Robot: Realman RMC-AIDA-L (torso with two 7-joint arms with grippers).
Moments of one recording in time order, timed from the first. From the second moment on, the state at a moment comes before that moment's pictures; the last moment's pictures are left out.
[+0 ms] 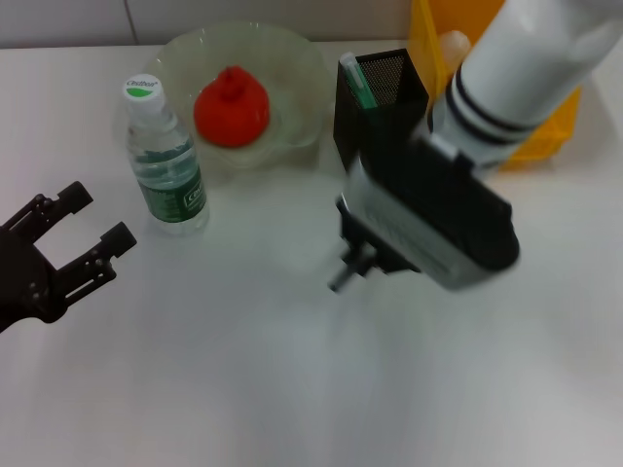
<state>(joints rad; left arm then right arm) -0.17 -2.06 0.64 0.45 1.56 1.75 -0.98 0.91 2.09 -1.68 -1.12 -2.45 -1.48 1.30</state>
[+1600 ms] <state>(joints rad) -0.17 -2.06 0.62 0.56 1.55 1.83 -1.01 0.90 1.96 -1.83 -1.55 -2.92 -1.51 1.88</state>
